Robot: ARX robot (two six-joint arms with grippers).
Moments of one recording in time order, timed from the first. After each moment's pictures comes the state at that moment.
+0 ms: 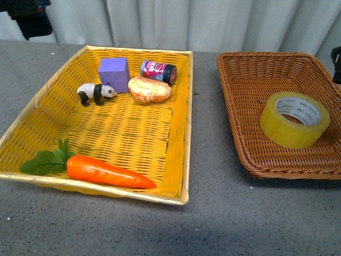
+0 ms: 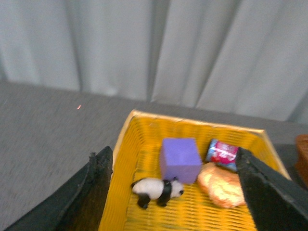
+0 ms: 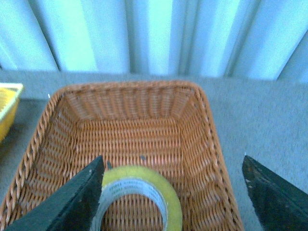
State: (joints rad) left arm -0.11 1.65 0.54 1.02 -0.18 -0.10; right arm -0.01 1.78 0.59 0.90 0.01 -0.01
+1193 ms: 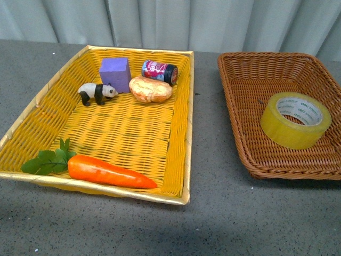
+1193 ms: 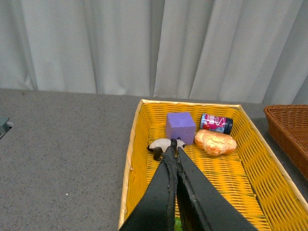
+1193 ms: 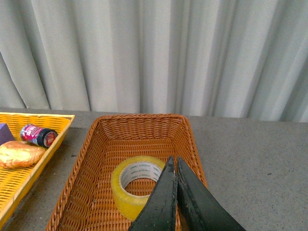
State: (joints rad) left arm 0.00 0.75 0.02 0.72 0.00 -0.01; right arm 0.00 0.80 0.02 0.76 0.00 -0.01
